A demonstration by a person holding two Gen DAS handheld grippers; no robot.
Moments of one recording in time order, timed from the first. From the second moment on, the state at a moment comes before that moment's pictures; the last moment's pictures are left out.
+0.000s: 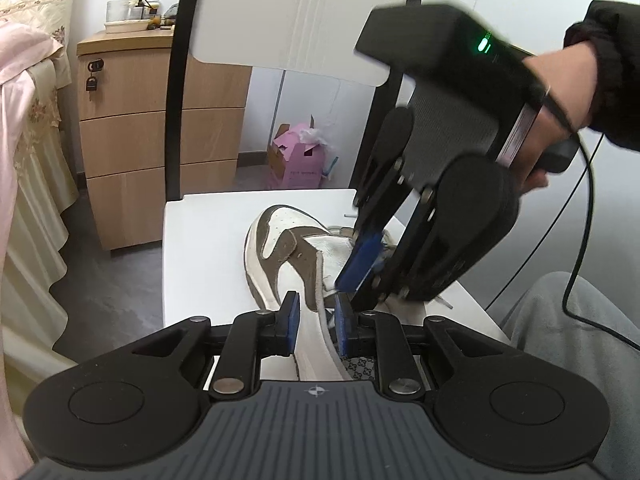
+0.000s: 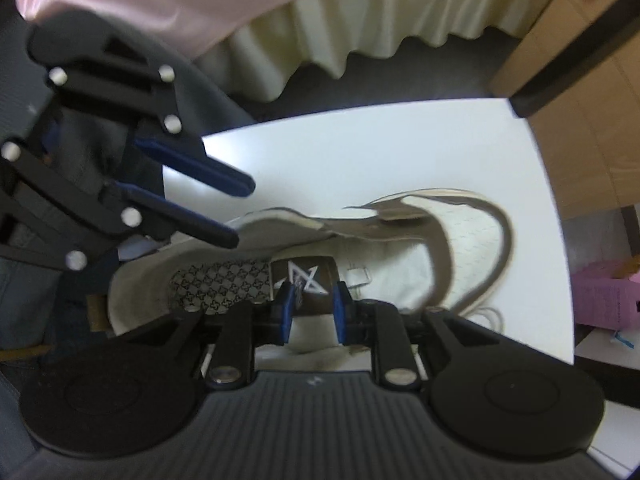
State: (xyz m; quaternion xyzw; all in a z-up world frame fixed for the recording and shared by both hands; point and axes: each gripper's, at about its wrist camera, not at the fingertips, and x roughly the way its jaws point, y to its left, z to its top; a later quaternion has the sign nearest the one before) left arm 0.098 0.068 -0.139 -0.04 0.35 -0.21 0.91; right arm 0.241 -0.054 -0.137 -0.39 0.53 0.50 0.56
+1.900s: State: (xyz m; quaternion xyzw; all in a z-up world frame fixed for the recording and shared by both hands) left arm 0.104 0.015 -0.124 -0.01 0.36 -0.10 0.93; right arm 0.169 -0.225 -0.117 0.11 0.37 0.21 0.90
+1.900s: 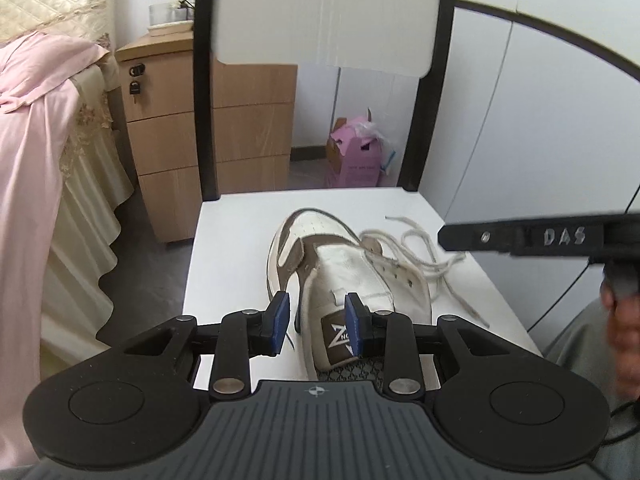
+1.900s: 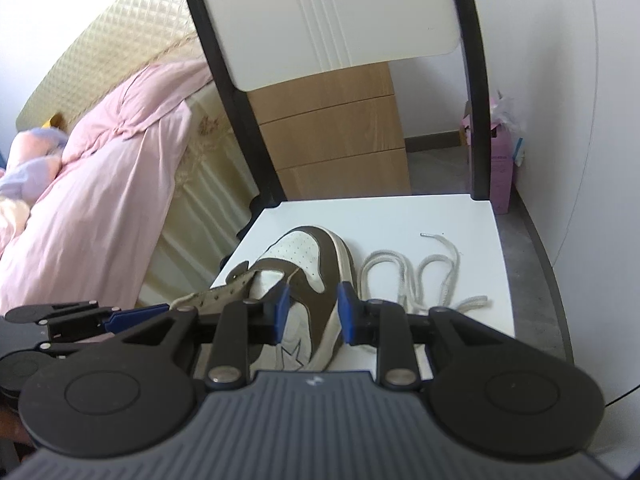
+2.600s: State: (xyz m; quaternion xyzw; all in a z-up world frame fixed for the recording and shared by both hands) left arm 0.098 0.010 -0.130 0.00 0.33 -0.12 0.93; right arm 0.160 -0.222 -0.092 0.12 0.33 0.18 0.92
